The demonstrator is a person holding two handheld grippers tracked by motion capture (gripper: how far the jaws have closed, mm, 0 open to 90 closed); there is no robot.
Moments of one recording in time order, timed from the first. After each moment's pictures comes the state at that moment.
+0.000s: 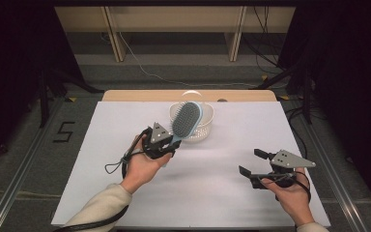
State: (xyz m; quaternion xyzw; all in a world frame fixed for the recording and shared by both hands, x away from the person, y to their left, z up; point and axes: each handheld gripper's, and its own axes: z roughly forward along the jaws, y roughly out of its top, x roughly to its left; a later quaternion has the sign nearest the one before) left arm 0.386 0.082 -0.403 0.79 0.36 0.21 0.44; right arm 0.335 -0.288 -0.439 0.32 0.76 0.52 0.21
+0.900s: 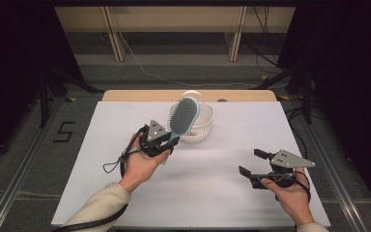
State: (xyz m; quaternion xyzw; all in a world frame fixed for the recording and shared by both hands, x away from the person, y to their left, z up) left arm 0.387 0.086 -0.397 0.78 0.37 0.22 0.46; right arm 0.335 -0.288 -0.439 0.32 0.76 0.52 0.21
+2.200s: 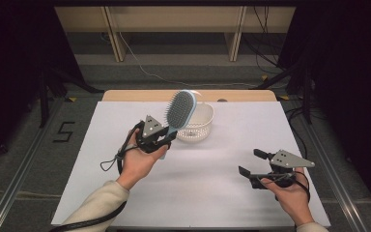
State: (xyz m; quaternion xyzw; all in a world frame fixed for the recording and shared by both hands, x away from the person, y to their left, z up) left arm 0.390 0.093 -0.385 0.76 0.37 0.24 0.48; right arm 0.336 -0.287 -0.440 0.32 0.76 0.52 0.21
